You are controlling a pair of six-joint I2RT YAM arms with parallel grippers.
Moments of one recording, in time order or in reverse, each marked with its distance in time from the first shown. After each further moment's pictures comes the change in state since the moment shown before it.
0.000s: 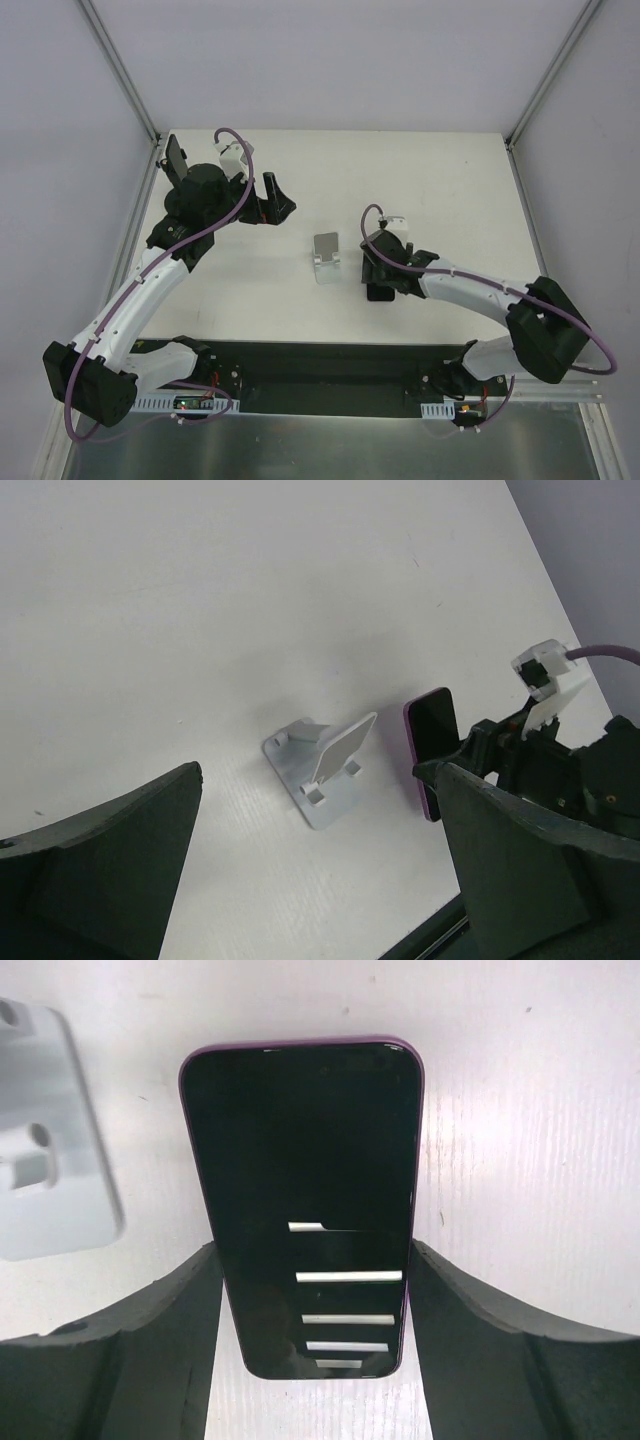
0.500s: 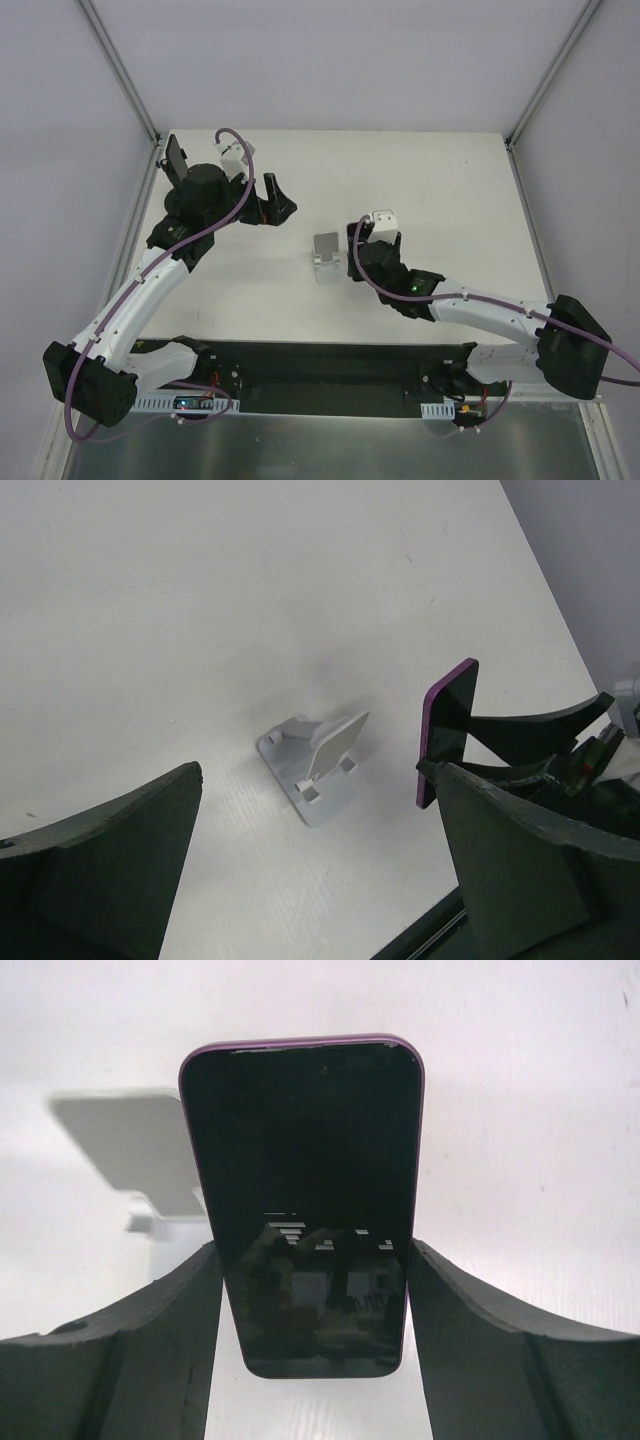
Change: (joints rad) left arm 0.000 0.000 -0.001 0.001 0.019 -0.001; right arm 0.184 -0.188 -0.100 0.334 0.242 -0.190
